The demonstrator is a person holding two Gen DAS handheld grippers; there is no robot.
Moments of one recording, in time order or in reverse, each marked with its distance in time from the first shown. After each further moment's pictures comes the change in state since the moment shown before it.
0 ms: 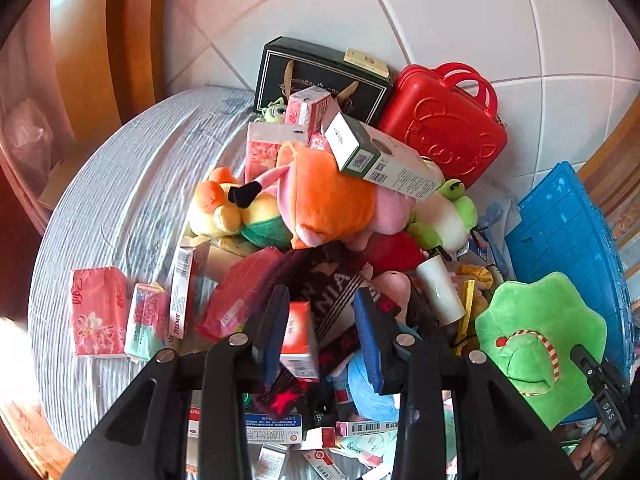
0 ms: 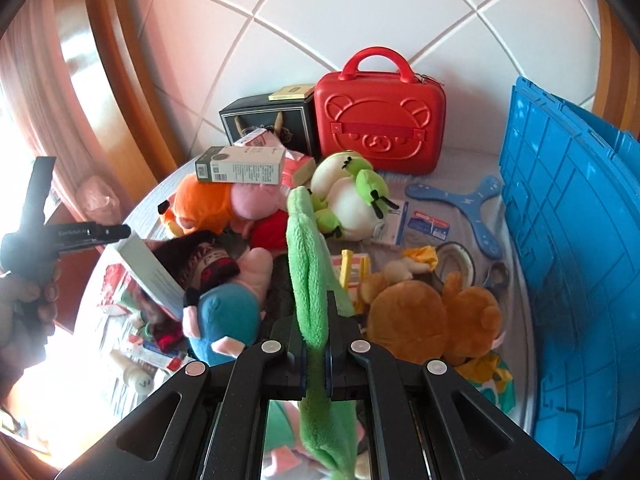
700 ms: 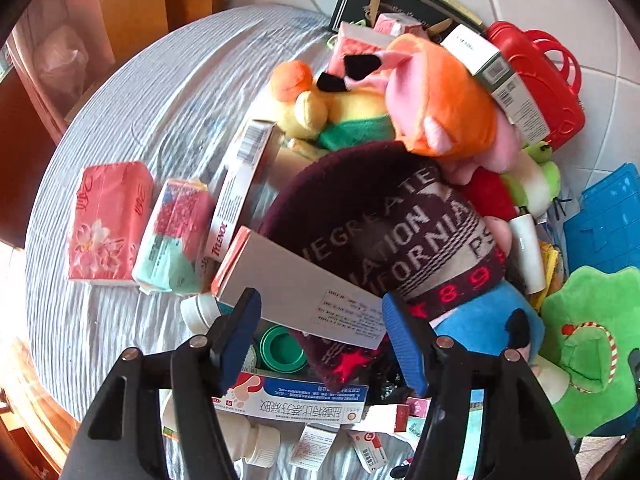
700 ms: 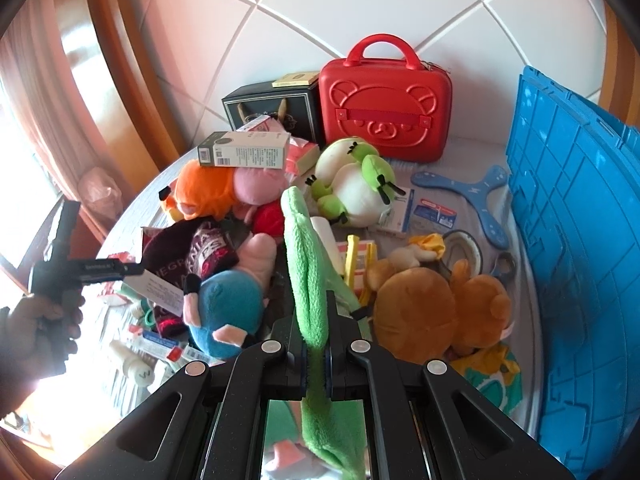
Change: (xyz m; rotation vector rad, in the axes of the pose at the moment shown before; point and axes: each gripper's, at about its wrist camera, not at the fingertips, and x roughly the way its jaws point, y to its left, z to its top) left arm 0.075 0.072 -0.059 -0.185 0.202 0.142; right arm 0.010 0.003 -0.007 -0.007 0.041 0.010
